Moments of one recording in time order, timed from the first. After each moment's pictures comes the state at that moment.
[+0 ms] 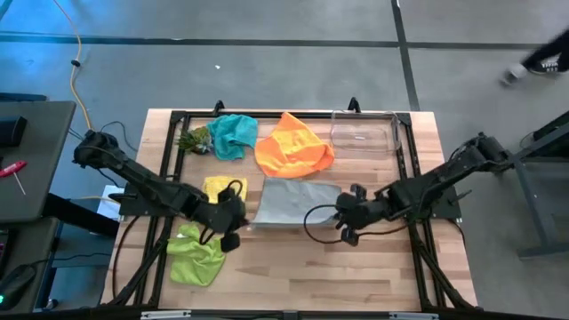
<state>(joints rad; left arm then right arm) -0.35 1.29 0.81 -0.43 -0.30 -0.63 0.44 1.29 0.91 -0.60 0.28 0.67</state>
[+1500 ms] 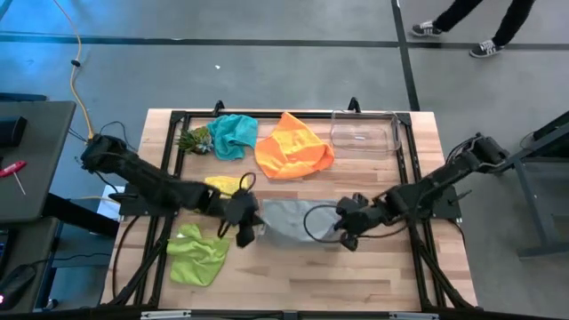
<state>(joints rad) -0.22 1.40 0.75 -0.13 -0.17 -0.62 0.45 1.31 0.83 -0.54 0.21 0.83</state>
